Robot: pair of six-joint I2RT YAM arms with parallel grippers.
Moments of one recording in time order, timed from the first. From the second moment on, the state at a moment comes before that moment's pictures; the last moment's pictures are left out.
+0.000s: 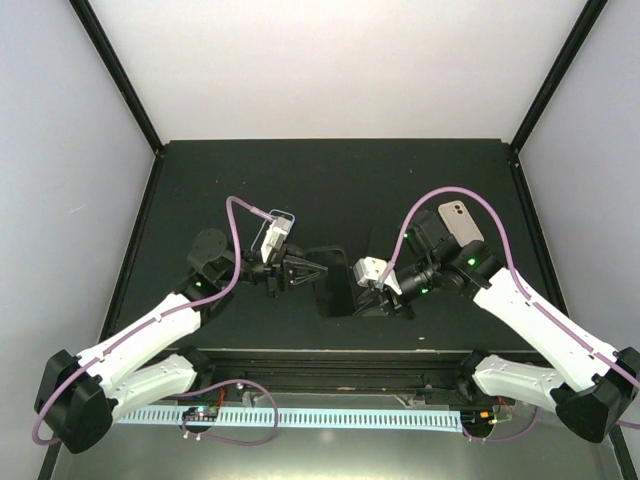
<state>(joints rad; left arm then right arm) -0.62 0.96 0.60 0.55 1.00 -0.68 0.72 1.08 1.07 -0.96 -0.92 -0.68</state>
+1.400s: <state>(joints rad) -0.60 1.02 0.61 0.62 1.07 -0.89 0.75 1.06 1.07 -0.94 -0.77 -0.85</state>
